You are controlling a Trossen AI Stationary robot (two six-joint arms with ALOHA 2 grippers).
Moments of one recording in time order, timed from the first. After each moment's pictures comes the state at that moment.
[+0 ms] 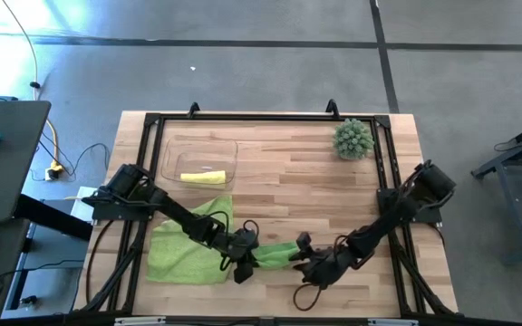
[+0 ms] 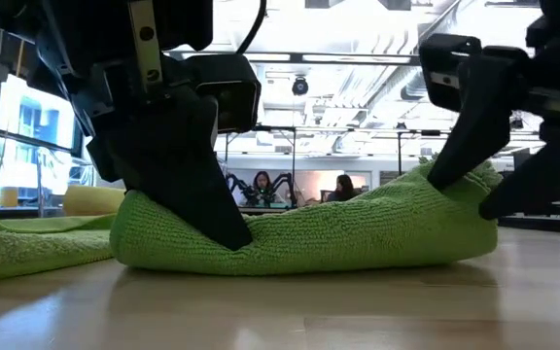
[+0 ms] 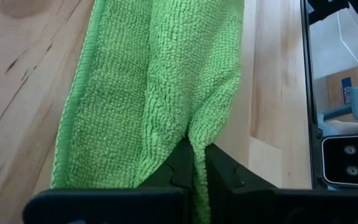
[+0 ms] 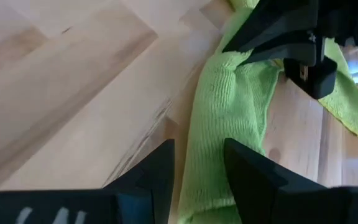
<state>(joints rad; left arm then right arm) -0.32 1.99 0.88 0.33 0.03 -0.84 0.69 1.78 0.79 0.23 0.45 -0.27</state>
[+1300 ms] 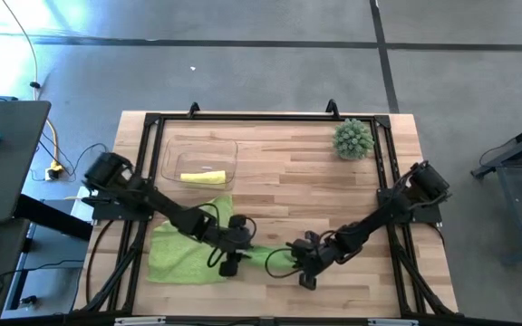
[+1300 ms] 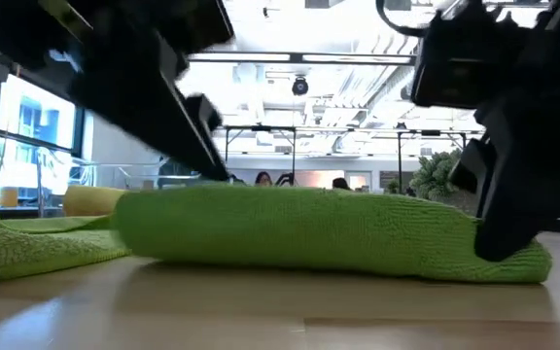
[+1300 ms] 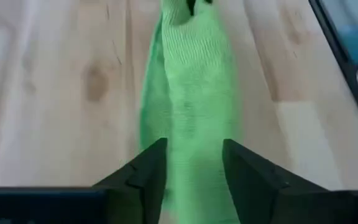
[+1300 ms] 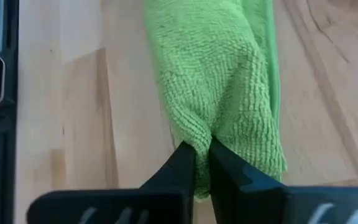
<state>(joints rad) -0.33 1.75 0.88 0.08 -0.10 -0.33 0.60 1.85 0.87 -0.02 0.14 0.82</state>
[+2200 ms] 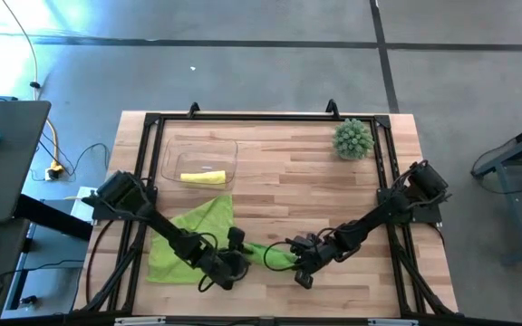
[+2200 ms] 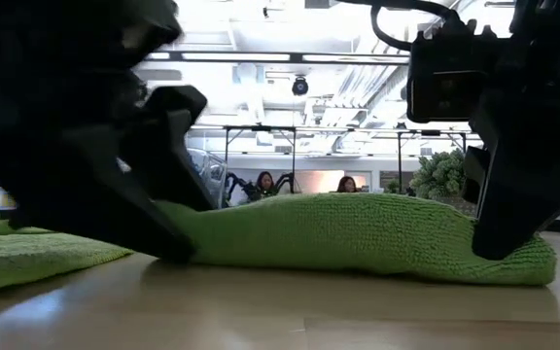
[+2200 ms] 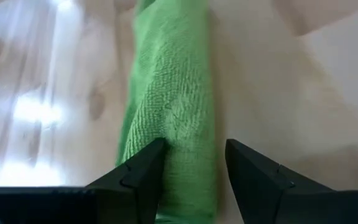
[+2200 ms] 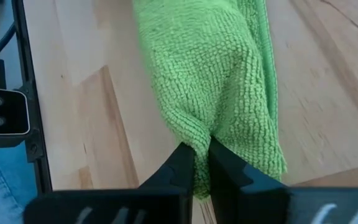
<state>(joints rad) -0.52 1.94 0.89 0.21 -0.54 -0.02 0.57 1.86 0.87 0.03 0.09 1.00</state>
